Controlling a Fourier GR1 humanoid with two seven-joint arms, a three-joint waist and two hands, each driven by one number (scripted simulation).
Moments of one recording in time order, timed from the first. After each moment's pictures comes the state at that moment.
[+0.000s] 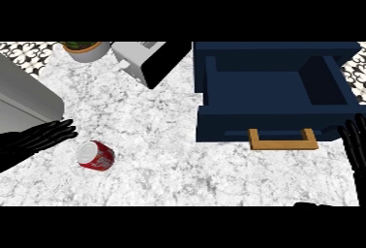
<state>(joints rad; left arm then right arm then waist) -0.09 0.58 0.10 -1.52 0.59 -1.09 0.00 0.24 -0.12 -0.13 -2.07 -0.07 0.07 0.06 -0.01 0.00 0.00</state>
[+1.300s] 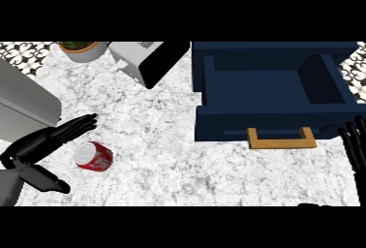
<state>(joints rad) -0.20 0.46 0.09 -1.17 -0.03 -0.95 -0.40 0.25 -0.11 -0.17 -2.02 -0.09 0.14 0.00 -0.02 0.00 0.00</state>
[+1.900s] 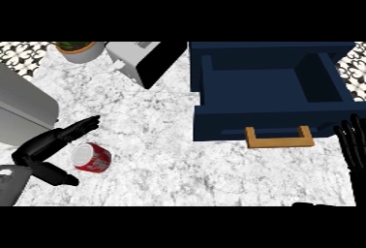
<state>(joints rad) -0.27 0.53 -0.07 -0.94 -0.15 -0.77 -0.64 0.24 -0.09 -0.15 -2.04 -0.06 0.13 0.01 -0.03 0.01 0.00</state>
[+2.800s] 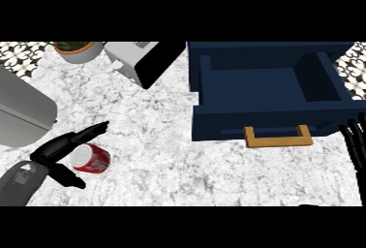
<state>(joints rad) -0.40 0.52 -0.25 -0.61 -0.21 -0.62 -0.86 0.23 -0.09 -0.16 -2.08 -0.08 0.13 0.05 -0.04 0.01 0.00</state>
